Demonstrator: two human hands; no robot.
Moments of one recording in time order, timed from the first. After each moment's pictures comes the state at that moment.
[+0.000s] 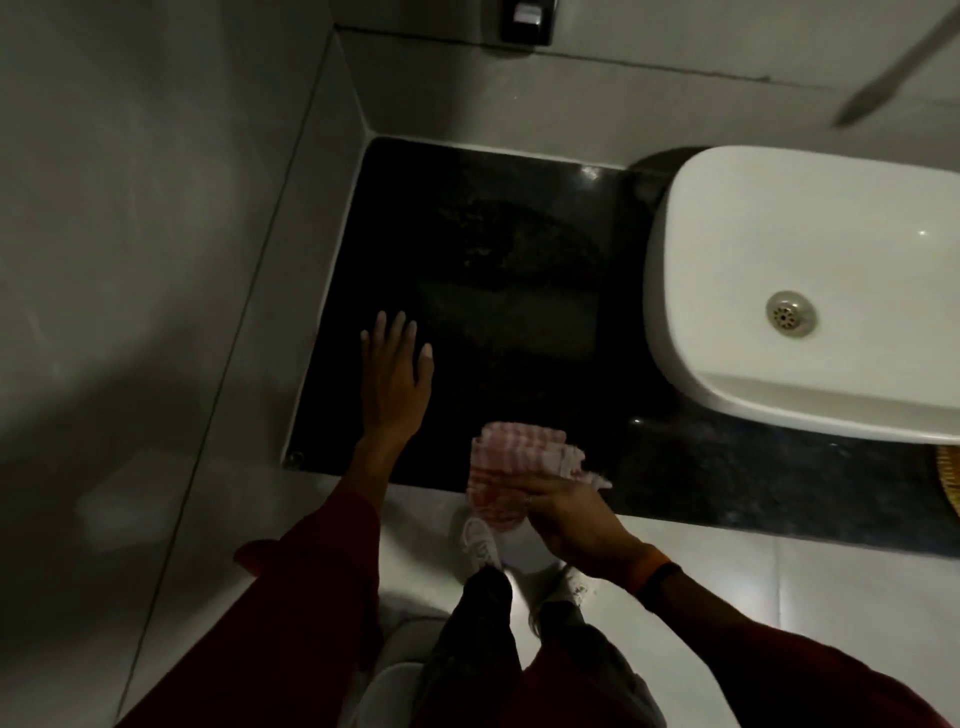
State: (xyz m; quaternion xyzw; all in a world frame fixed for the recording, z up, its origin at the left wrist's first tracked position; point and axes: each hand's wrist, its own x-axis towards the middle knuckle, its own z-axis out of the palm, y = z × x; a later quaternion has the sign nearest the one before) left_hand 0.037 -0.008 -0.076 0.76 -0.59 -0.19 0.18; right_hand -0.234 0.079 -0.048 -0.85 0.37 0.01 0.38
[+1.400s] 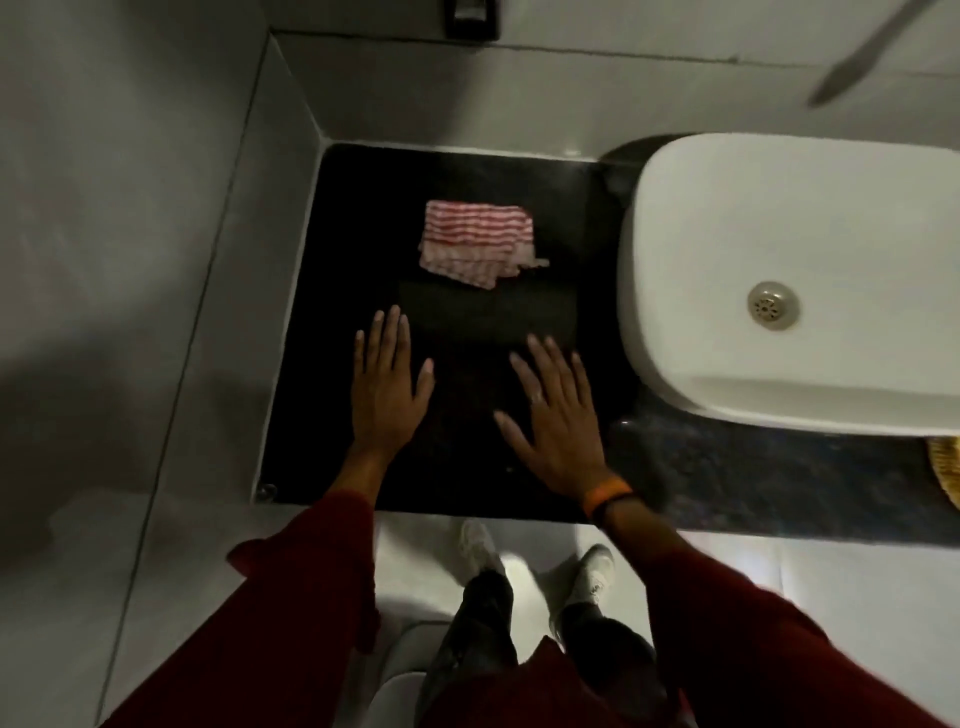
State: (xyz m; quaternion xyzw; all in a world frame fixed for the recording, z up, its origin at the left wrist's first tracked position) left_hand 0.021 -0.027 -0.096 0.73 -0.68 -0.09 0.07; right_hand -0.222 -0.010 -0.071 -0.82 0.55 -0.12 0.13
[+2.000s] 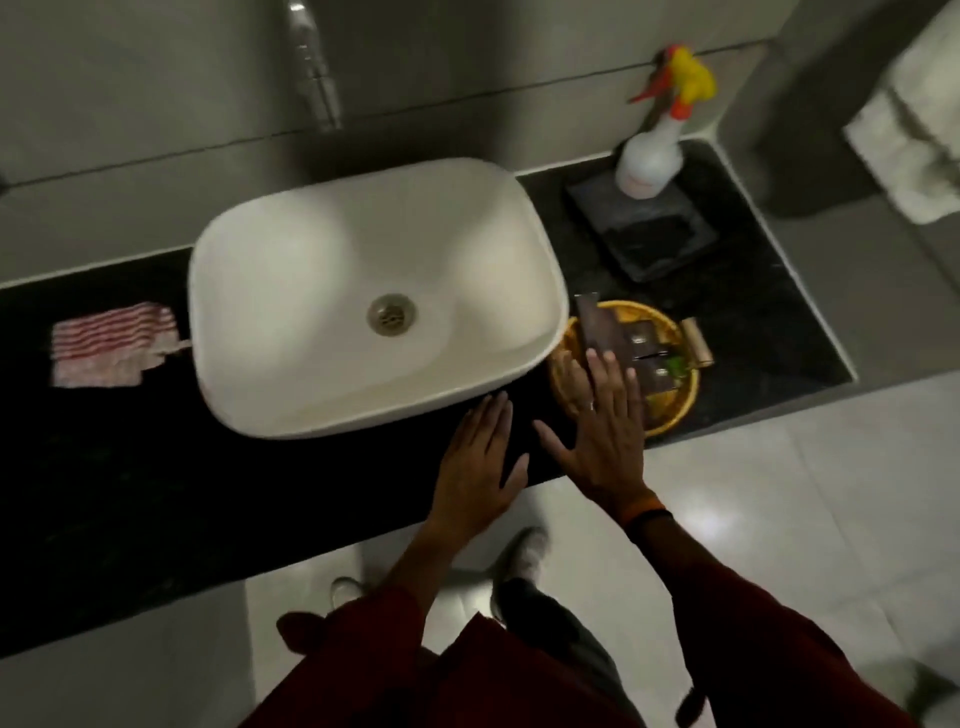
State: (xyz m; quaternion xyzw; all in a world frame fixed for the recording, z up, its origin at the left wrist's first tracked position) left_hand -0.492 0.050 -0.048 0.46 -0.86 -0.18 0.13; right_hand -0.692 0.070 -0.043 -0.66 0.73 -0.18 -0.01
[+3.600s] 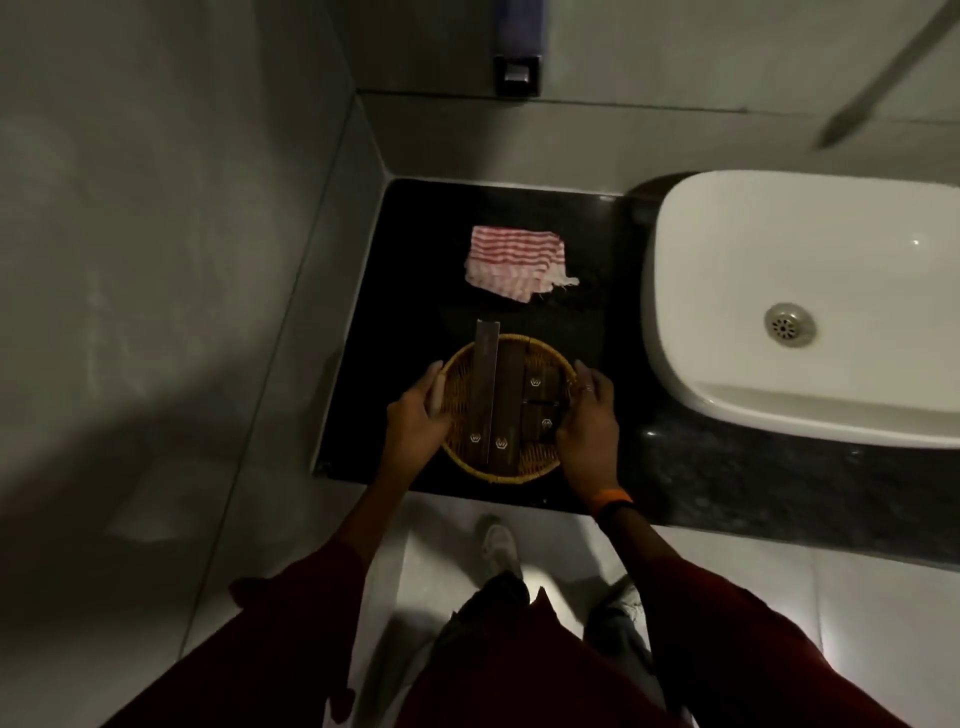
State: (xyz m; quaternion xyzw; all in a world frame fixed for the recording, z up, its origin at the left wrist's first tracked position) left_hand 0.017 0.026 -0.012 0.76 -0.43 -0.41 0.25; right_hand -0.201 0.012 -0.018 -0.61 0.68 -0.23 0.34
